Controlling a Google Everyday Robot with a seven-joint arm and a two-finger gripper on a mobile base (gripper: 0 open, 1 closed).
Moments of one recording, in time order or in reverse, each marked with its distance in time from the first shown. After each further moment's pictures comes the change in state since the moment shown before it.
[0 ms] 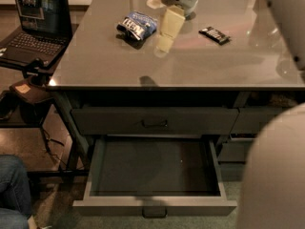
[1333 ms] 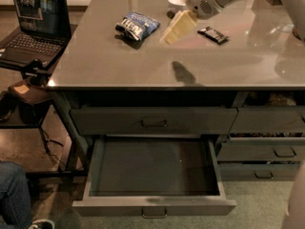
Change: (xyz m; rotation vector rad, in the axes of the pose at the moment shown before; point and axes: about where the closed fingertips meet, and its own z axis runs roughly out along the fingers) arm 0.058 -0.070 -0.005 0.309 -0.249 0.276
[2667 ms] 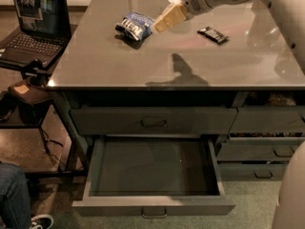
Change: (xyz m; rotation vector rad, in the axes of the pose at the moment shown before) arm -0.018 -0.050 0.025 0.170 -0.132 0.050
